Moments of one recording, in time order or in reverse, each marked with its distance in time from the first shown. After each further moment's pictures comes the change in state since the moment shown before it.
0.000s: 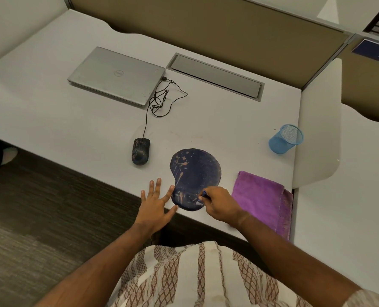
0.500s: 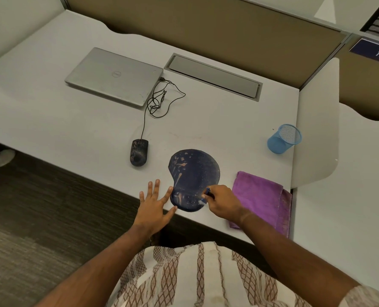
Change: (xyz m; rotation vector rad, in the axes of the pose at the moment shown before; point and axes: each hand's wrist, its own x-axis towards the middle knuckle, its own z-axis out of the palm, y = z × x) left_hand 0.000 -0.001 0.000 0.007 0.000 0.009; right_hand 0.004 0.013 -0.006 0.047 0.002 0.082
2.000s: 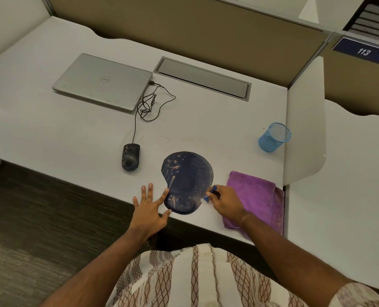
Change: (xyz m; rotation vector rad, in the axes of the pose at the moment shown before) left_hand 0.006 0.009 -0.005 0.044 -0.052 -0.045; right_hand -0.004 0.031 -0.003 0.163 0.129 0.147
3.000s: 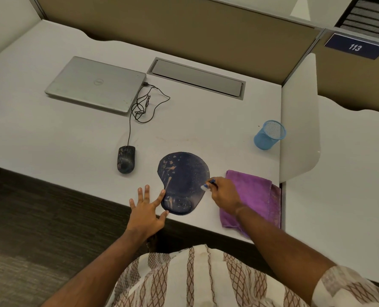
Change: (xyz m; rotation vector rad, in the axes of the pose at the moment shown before) left_hand 0.001 0.002 -0.004 0.026 -0.016 -0.005; right_hand 0.019 0.002 -0.008 -0.009 0.119 -0.068
